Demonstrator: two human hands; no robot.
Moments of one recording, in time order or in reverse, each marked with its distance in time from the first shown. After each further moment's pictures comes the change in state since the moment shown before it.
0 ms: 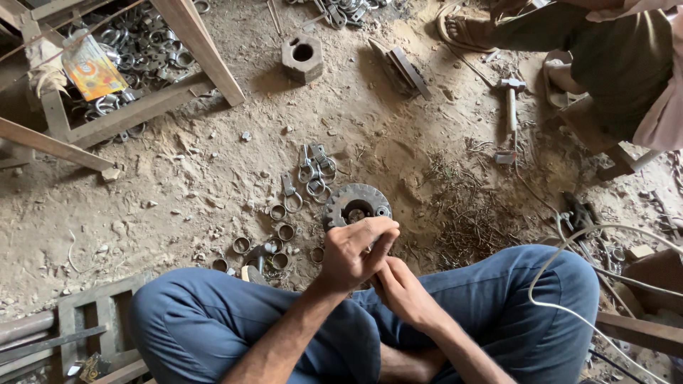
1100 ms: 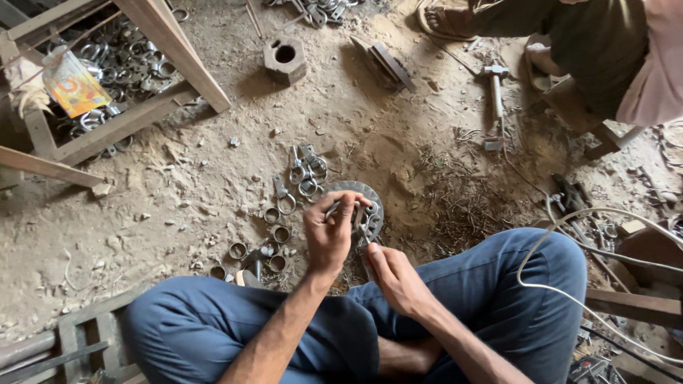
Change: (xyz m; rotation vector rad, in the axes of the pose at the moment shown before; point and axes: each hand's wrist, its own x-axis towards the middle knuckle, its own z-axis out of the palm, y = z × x) left_hand 0.000 -0.025 0.009 -0.421 0.175 -0.454; right_hand -0.010 -0.038 0.006 -0.101 0.000 -0.239
